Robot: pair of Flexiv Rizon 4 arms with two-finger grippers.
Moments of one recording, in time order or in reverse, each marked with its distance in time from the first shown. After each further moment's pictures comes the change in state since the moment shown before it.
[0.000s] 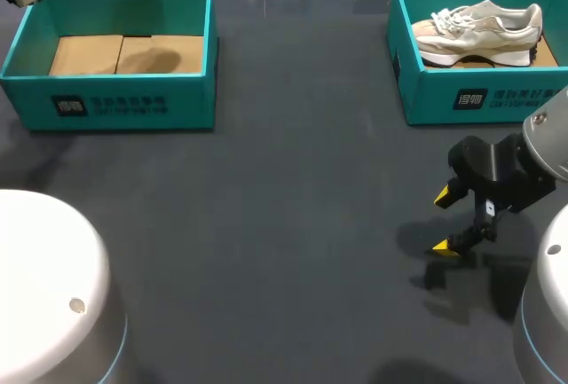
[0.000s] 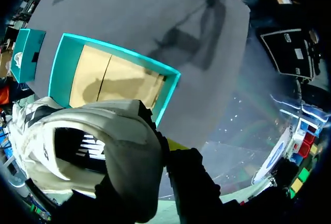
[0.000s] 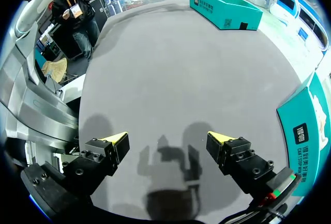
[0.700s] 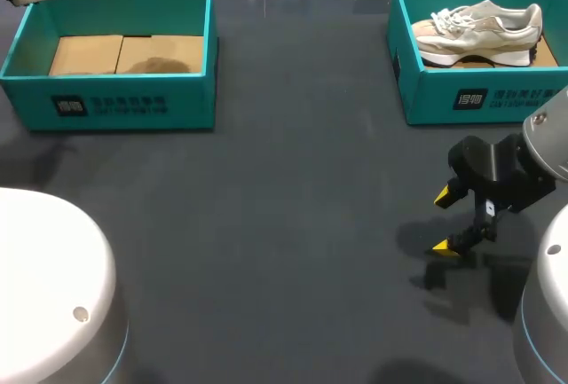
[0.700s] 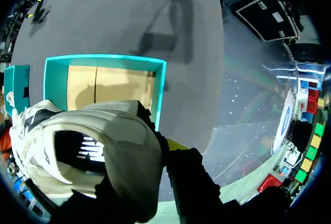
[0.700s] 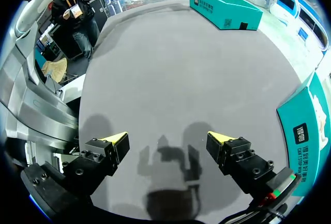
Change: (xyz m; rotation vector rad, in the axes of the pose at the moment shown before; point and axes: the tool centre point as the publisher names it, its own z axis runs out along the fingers) left arm -0.009 0.018 0.009 0.029 0.018 0.316; right arm 0.000 0.000 0.000 0.000 0.000 0.000
